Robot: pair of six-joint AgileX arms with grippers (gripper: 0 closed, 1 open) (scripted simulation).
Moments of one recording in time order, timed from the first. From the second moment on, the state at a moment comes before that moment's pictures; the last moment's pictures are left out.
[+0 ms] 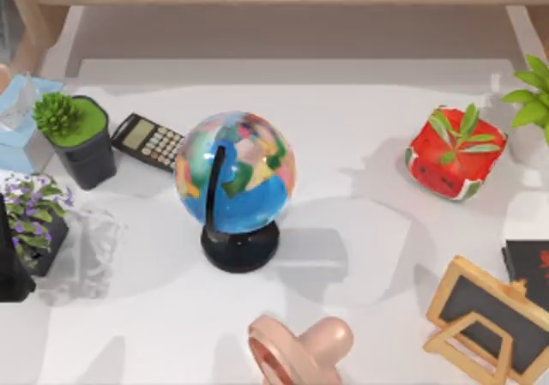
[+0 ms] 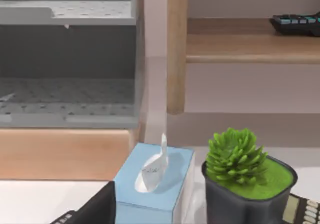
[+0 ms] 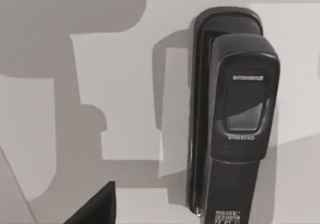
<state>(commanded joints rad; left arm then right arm) 0.00 0.00 0.00 0.00 0.00 0.00 -0.37 2.58 2.54 -1.42 0.00 -0.05</state>
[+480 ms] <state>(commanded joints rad) 0.00 0.00 0.00 0.00 0.00 0.00 -0.37 2.61 2.57 -1.43 0.00 -0.04</state>
